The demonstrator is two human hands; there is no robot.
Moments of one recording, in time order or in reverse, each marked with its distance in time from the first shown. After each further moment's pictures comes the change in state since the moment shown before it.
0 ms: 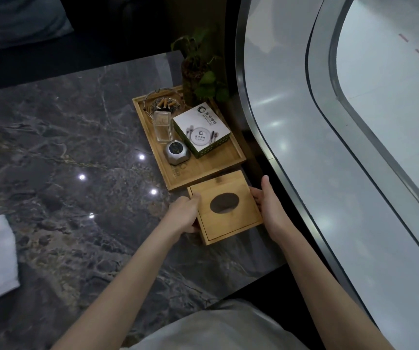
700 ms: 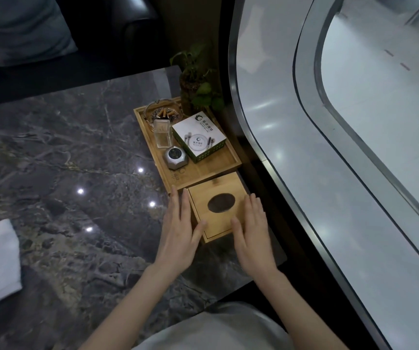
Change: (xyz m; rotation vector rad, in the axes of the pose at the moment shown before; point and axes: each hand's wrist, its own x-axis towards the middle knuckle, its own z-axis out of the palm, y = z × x) left_hand -0.026 -0.061 0.006 0.656 0.319 0.744; right_hand -0.039 0.059 0.030 -0.684 0.289 -0.488
